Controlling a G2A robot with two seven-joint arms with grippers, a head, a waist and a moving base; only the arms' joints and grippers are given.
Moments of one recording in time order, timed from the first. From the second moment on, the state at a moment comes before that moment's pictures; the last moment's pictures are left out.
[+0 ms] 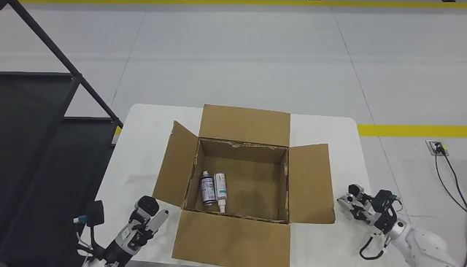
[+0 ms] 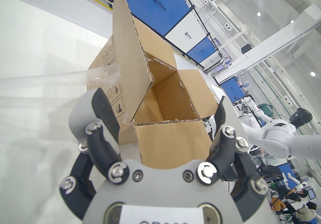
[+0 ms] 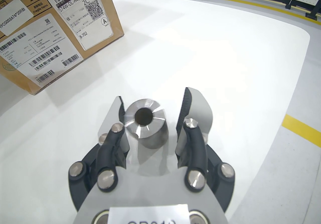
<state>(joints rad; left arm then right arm) 1.80 -1.16 -1.72 -1.98 0.35 -0.58 -0.25 -0.84 -0.97 1.01 -0.41 -1.49 -0.82 -1.00</state>
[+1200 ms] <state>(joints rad) 1.93 -1.16 -1.91 -1.85 0.15 -0.83 -0.18 -1.51 -0.76 1.51 -2.00 -1.04 -0.52 -0.21</state>
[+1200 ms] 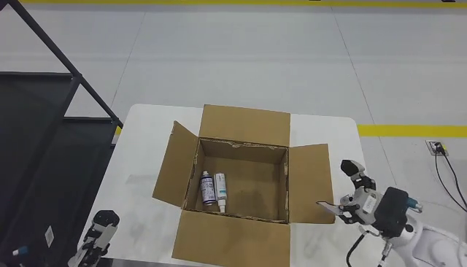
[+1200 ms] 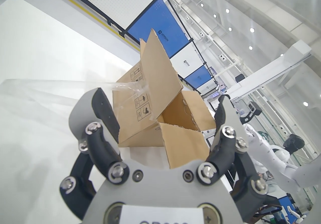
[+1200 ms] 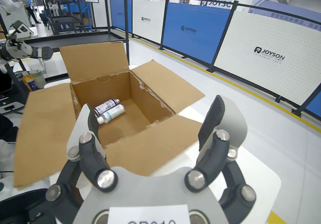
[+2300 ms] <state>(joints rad) 1.94 -1.17 -1.90 -1.86 0.20 -0.84 -0.15 -0.89 -0.91 0.93 -1.88 -0.61 -0.29 0.47</state>
